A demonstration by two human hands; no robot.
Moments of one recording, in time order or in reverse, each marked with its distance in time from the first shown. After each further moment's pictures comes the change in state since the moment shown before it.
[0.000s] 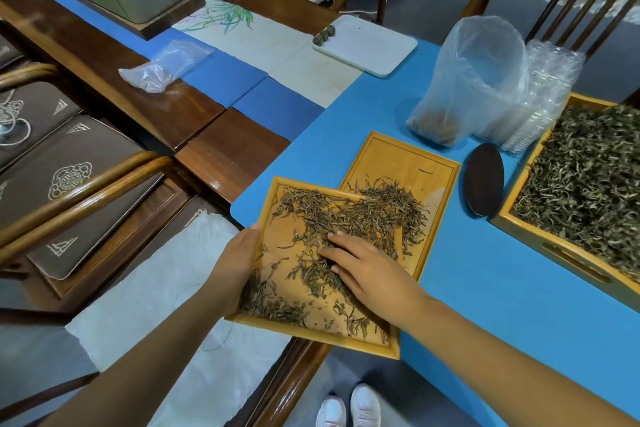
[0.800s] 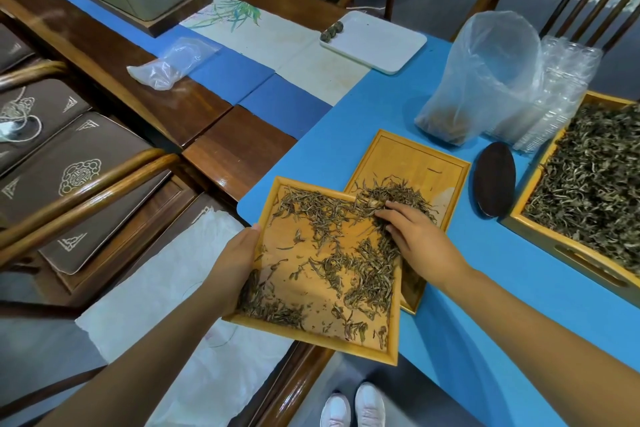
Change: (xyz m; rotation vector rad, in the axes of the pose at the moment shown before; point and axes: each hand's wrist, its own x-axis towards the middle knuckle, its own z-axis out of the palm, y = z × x) left_hand 0.001 -0.006 -0.013 0.072 -0.044 0.017; right_hand 0.005 0.056 -0.030 -0.018 0.057 0.286
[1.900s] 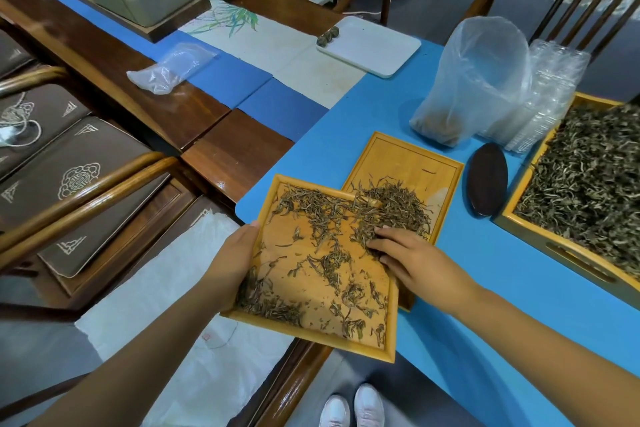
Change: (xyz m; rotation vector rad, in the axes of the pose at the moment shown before) left_hand -0.005 0.013 0.004 -0.048 0.026 -0.030; right_hand -0.033 -0.001 -0.001 -0.035 -0.068 -0.207
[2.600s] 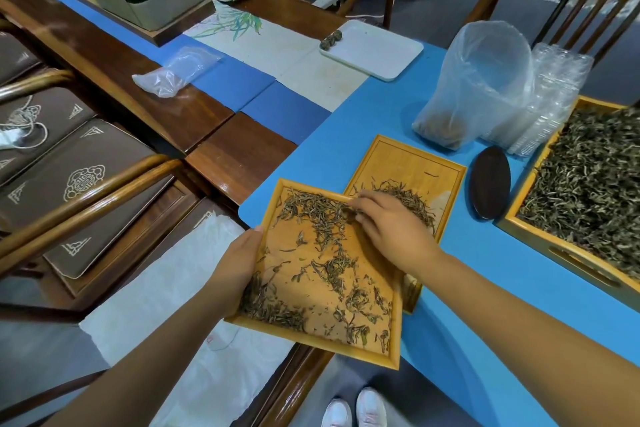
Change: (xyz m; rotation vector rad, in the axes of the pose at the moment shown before) left_hand -0.005 0.000 0.002 0.067 0.028 0.012; right_hand 0.057 -0.025 -0.016 0.022 0.158 0.096
